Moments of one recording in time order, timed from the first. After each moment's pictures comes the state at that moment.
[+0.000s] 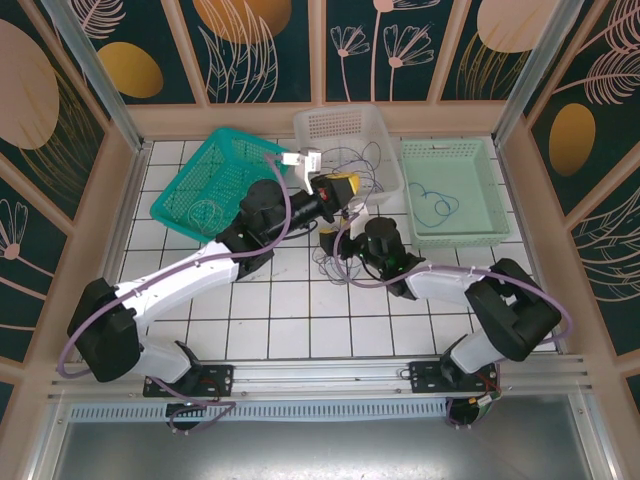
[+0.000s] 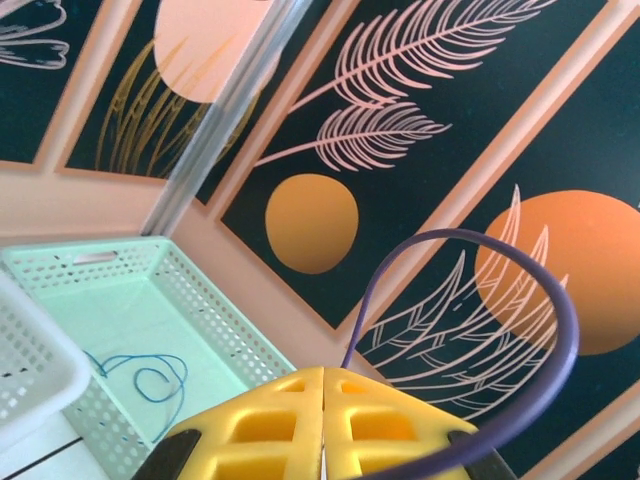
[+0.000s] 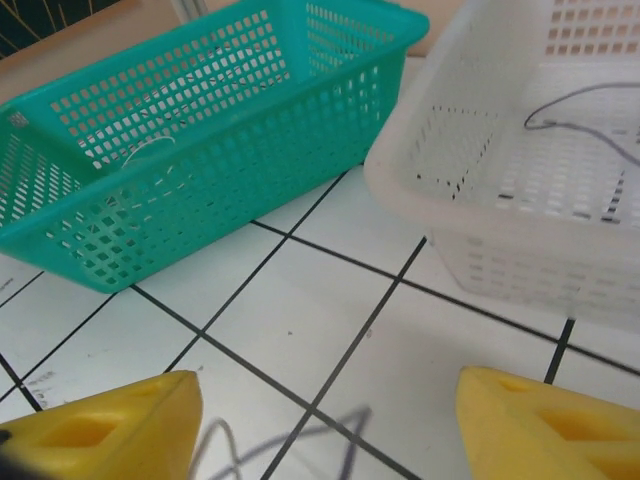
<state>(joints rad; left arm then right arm) -0.83 1.42 1.07 0.45 0.20 -0.65 0.71 1.50 0.59 0.59 -0.05 0.23</state>
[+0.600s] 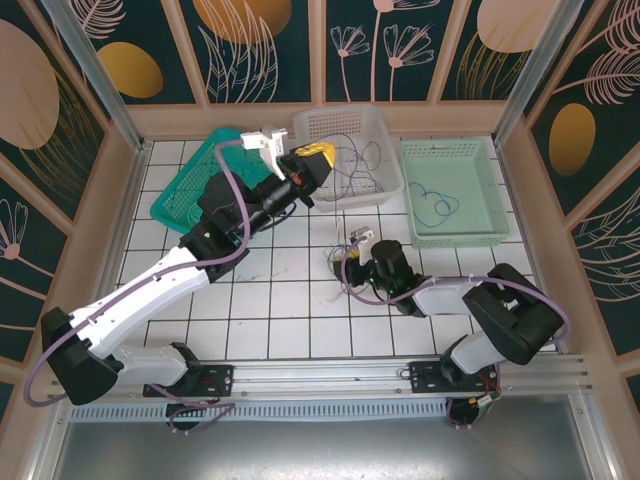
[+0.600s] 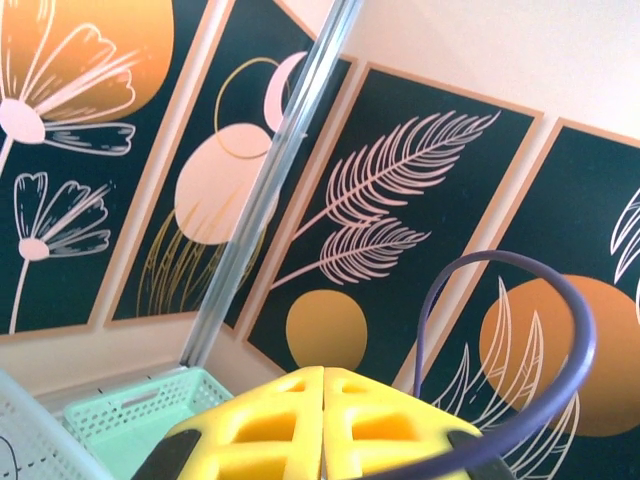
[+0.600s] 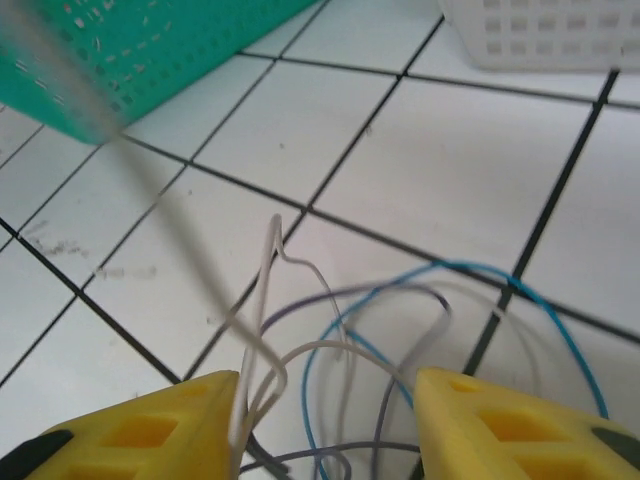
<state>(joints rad) -0.83 1.26 1.19 0.35 0.08 -0.50 0.72 1.47 0.39 0.57 -0.11 0.30</state>
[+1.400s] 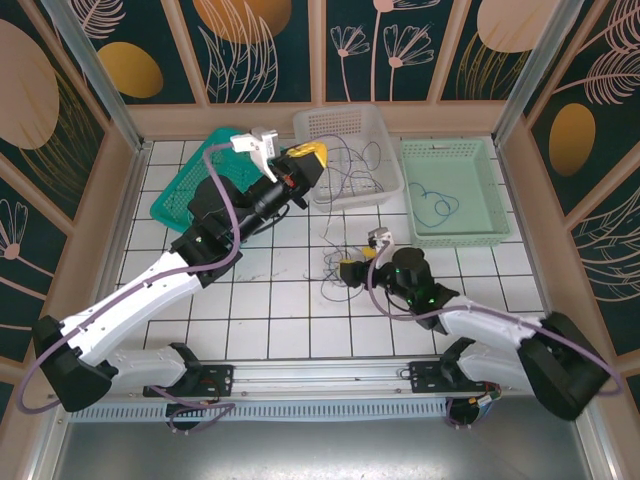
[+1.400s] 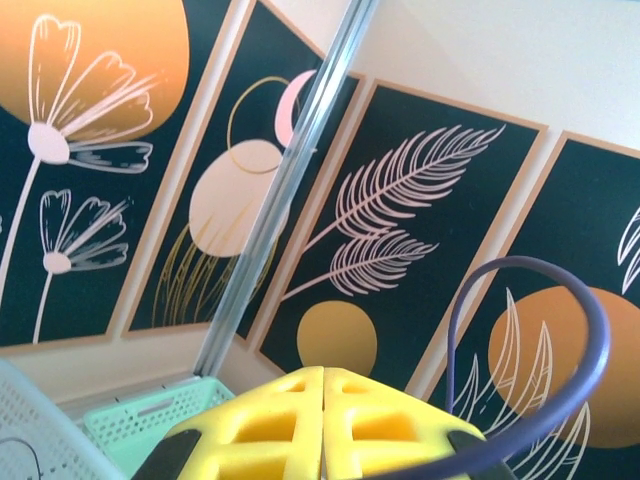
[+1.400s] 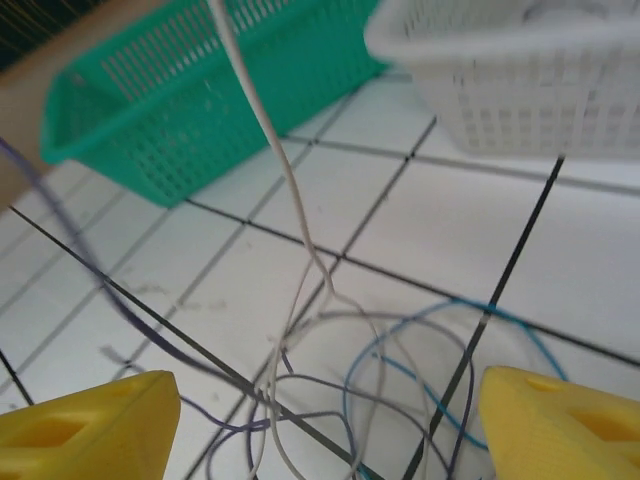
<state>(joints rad) -0.83 1.22 1.16 0.34 0.05 -0.49 0.71 1.06 0.30 0.43 -0.10 0.33</state>
